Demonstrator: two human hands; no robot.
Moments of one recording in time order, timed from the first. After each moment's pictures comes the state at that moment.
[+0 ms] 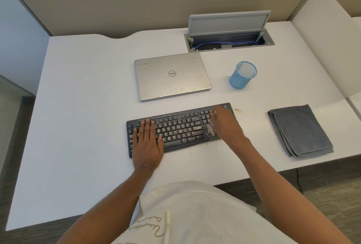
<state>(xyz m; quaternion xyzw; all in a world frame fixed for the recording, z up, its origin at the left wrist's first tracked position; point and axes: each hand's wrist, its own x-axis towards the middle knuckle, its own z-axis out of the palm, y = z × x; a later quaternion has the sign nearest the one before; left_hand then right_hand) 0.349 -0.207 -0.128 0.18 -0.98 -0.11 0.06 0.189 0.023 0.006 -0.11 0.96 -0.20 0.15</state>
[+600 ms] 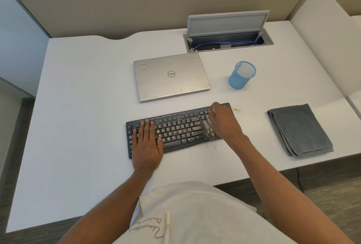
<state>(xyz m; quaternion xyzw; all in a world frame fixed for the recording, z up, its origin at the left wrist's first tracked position) 0.350 -0.207 -0.127 0.17 -0.98 -0.11 0.06 0.189 0.019 0.017 -0.12 0.95 -0.25 0.14</state>
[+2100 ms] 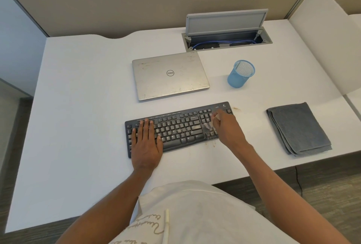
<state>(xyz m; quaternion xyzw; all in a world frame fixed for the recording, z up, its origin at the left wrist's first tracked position) 0.350 -0.206 -0.125 0.18 -0.98 -0.11 0.06 0.209 0.043 0.011 -0.09 0.93 -0.32 0.17</state>
